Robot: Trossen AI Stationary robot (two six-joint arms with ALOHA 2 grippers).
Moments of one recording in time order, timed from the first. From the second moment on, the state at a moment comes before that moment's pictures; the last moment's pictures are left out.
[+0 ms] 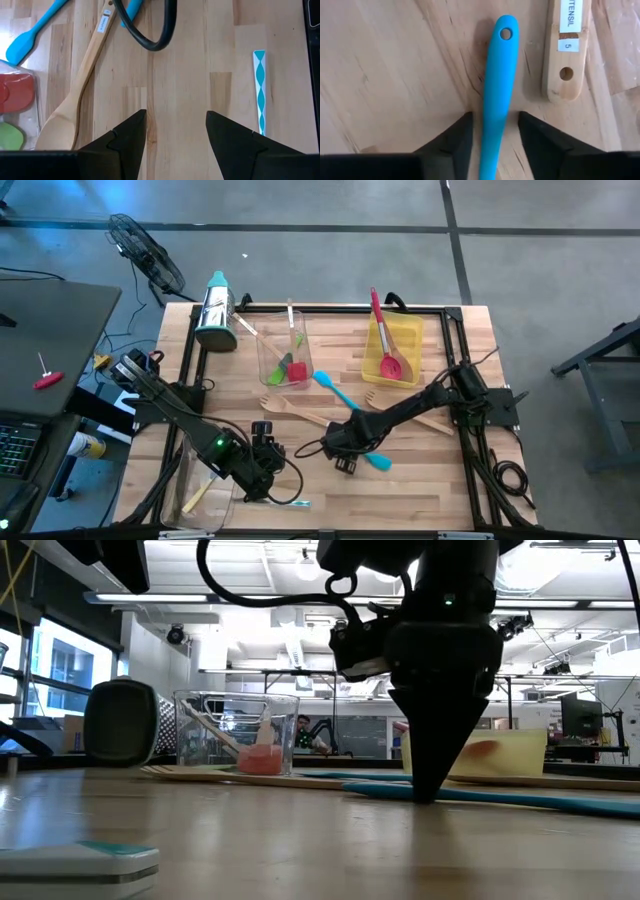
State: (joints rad) left arm -0.68 1.62 1.35 -0.89 -0.40 -0.58; right arm 0.32 2.13 1.40 -0.76 0.07 0.69
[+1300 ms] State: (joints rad) left arm -0.68 1.62 1.34 -0.88 -0.53 -0.57; right arm 0.42 2.04 1.39 -0.85 0.14 0.78
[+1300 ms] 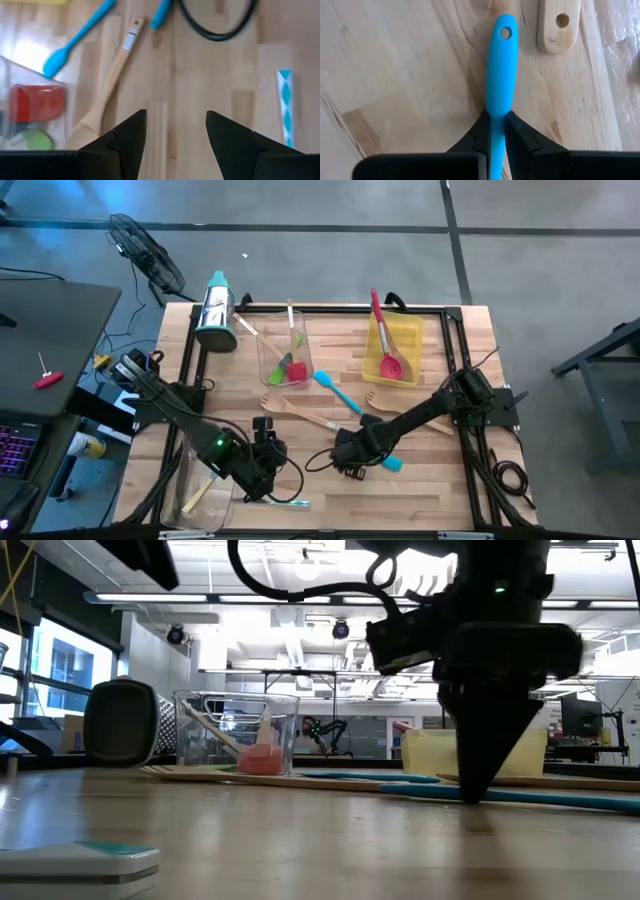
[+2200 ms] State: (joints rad) left arm -0.68 1.62 1.28 -0.86 -0.55 -0.57; right arm 0.48 2.03 1.39 -0.85 0.22 0.78
